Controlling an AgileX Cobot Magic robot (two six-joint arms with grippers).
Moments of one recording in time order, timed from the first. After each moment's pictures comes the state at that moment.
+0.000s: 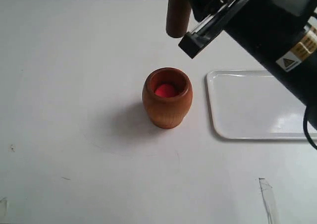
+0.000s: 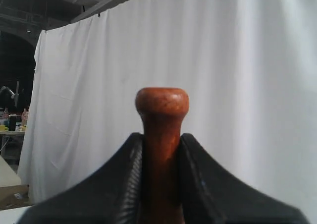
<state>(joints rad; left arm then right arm) 0.02 0.00 0.00 0.07 0.44 0.35 0.75 1.40 -0.52 -0.26 -1.21 0.12</state>
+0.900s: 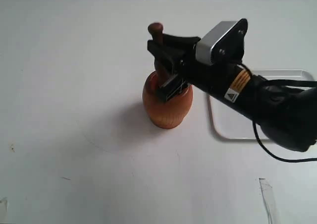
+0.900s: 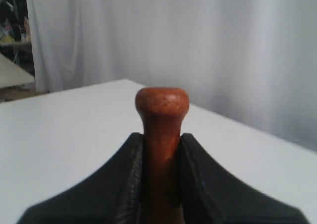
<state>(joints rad) 0.02 0.00 0.00 0.07 0.44 0.35 0.75 1.74 -0.52 -0.28 -1.20 0.14</state>
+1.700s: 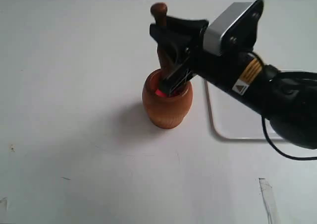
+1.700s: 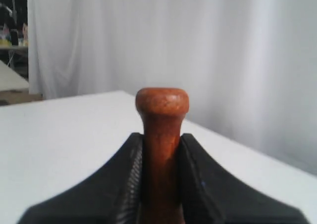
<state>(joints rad) 0.02 0.00 0.00 0.07 0.44 0.35 0.75 1.68 -0.52 -0.29 -1.13 0.10</state>
